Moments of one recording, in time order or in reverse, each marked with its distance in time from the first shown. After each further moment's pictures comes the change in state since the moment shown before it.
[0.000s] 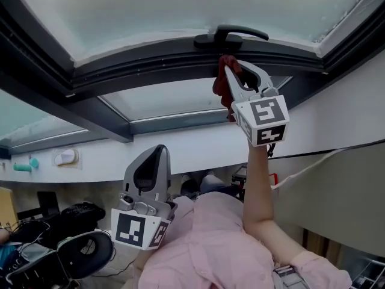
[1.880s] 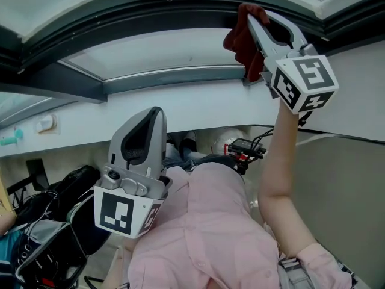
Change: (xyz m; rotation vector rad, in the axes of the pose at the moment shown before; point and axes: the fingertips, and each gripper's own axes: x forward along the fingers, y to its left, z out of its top) left arm 0.077 -0.084 -0.039 -0.023 0.064 -0.022; right arm -0.034 -0.114 -0.046 0.018 0.001 0.134
